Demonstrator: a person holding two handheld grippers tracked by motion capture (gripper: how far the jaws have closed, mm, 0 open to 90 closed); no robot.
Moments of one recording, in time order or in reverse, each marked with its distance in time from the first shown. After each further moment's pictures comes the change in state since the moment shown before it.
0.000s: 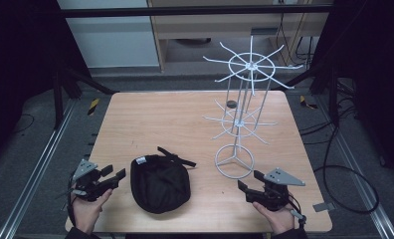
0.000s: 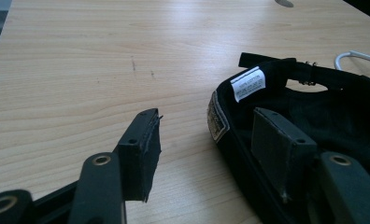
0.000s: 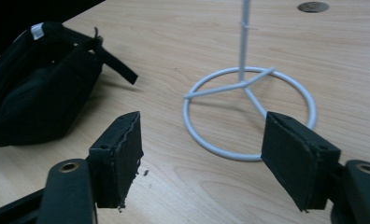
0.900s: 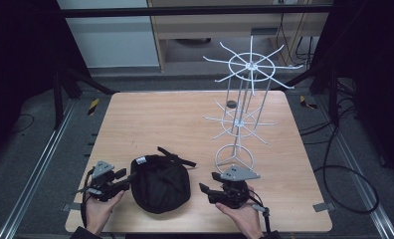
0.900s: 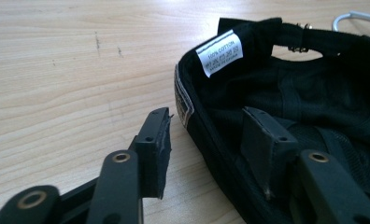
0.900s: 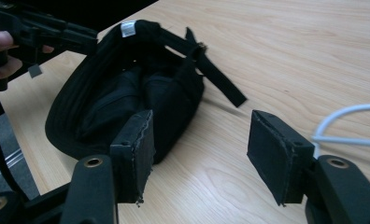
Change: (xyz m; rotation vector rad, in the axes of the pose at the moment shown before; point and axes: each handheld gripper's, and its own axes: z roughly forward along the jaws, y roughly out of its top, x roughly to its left) left arm -0.020 -0.006 0.026 0.106 -0.027 0.052; right arm 0.080 0.028 0.053 0.056 0.196 -0.081
